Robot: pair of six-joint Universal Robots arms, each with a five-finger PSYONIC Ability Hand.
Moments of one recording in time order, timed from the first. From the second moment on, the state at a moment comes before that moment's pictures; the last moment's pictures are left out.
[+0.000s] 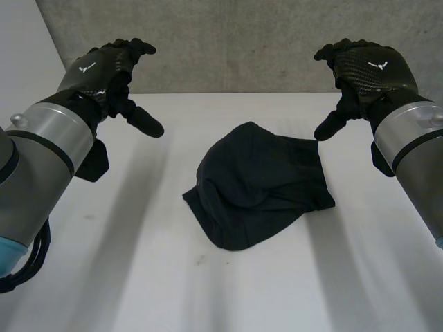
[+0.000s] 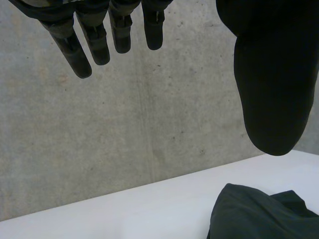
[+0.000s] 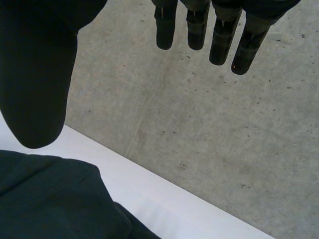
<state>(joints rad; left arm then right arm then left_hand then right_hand) 4.22 -1.67 -1.40 3.09 -1.65 2.97 2.02 -1.45 1.42 0.00 1.60 3.05 0.21 0.20 0.21 0.20 0.05 0.20 0.22 0.21 0.23 0.07</state>
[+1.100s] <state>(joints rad) 4.32 -1.98 -1.21 3.27 -1.89 3.07 1.97 -1.17 1.42 -0.02 1.54 2.80 1.13 1.18 1.17 1.20 0.95 0.20 0.22 0.21 0.23 0.07</state>
